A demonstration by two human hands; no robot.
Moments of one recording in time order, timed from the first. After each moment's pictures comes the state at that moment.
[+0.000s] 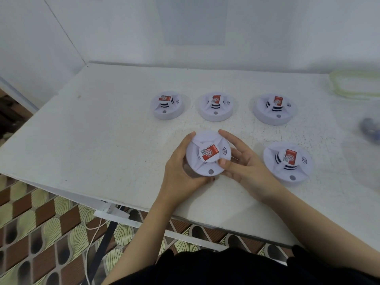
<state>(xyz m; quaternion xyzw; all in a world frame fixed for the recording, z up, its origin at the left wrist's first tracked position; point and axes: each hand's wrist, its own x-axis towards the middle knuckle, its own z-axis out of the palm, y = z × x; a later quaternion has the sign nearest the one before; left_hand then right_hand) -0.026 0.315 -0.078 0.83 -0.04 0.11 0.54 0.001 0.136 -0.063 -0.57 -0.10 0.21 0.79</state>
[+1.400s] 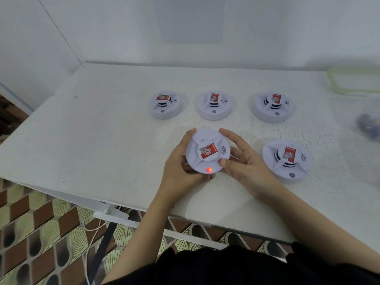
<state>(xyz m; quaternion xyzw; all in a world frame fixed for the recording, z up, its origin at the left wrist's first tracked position) -0.018 0.317 -0.084 0.82 -0.03 0.07 0.57 -0.001 0.135 -0.065 -0.60 -0.09 0.19 0.77</state>
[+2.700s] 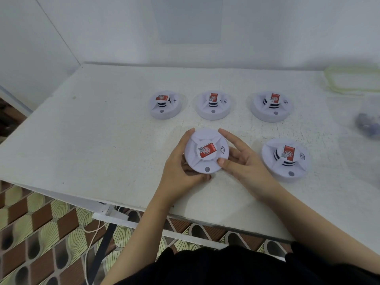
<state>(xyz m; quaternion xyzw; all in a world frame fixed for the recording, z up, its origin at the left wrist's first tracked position) -0.021 0.322 -0.084 0.80 -0.04 0.03 0.60 -0.004 0.140 -0.066 -0.63 -0.10 0.15 0.76</state>
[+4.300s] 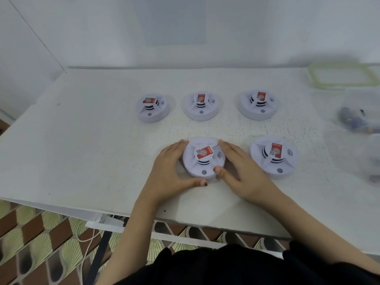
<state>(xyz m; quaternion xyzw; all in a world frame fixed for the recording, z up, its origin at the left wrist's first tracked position) -0.010 0.330 -0.074 0.91 -0.15 0.04 0.39 -0.012 0.119 -0.075 -0.90 -0.20 0.01 0.39</state>
